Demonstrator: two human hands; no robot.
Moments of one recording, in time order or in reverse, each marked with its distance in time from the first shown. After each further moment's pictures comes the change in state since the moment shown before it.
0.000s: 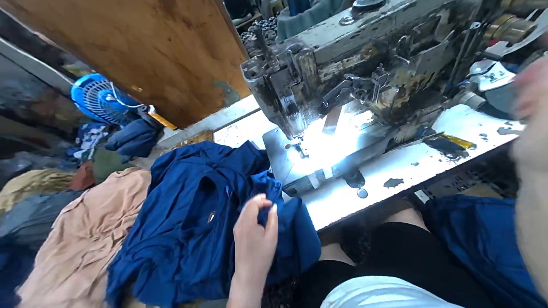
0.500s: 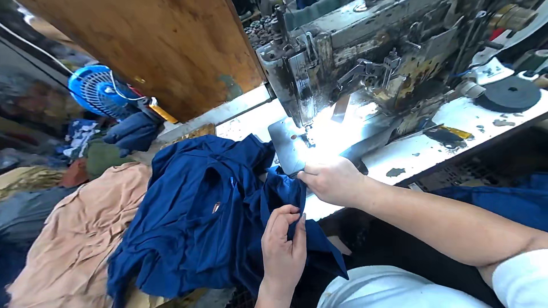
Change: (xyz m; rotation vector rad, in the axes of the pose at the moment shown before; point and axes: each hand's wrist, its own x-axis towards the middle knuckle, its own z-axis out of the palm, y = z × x) left_hand -0.047 0.019 0.020 -0.370 0.142 0.177; right_hand -0.079 -0.104 0.200 -0.188 -0.641 -0.704
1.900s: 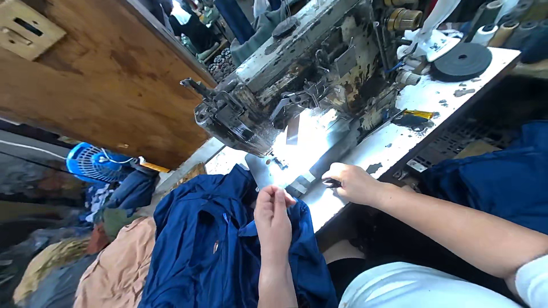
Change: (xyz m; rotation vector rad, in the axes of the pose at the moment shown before) left_hand 0.090 0.011 0.042 -0.399 -0.136 -0.265; right_hand -0.089 0.047 -0.006 0.427 -0.064 0.596
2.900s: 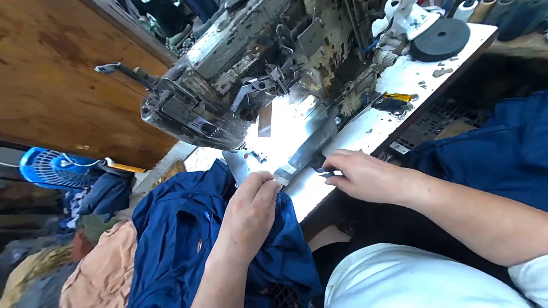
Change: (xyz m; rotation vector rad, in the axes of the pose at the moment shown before) left_hand 0.031 0.031 -0.019 0.857 -0.490 0.663; right_hand -0.036 -0.037 -0.074 0.032 -0.209 0.207
